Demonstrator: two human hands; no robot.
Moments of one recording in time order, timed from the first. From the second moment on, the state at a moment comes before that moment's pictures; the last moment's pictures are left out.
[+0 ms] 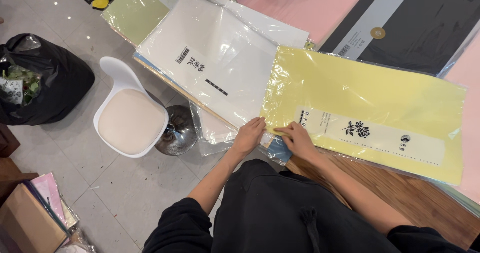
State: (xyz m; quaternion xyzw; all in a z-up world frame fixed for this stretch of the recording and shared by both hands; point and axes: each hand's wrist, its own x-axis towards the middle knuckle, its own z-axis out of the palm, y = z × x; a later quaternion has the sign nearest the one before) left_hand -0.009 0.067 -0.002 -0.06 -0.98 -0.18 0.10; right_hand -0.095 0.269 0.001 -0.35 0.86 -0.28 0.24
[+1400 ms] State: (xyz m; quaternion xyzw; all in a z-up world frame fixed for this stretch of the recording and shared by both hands) left_hand -0.055 0.109 0.016 -0.21 -0.98 0.03 -0.02; right_hand -0.111 0.266 -0.005 -0.36 0.82 -0.36 0.28
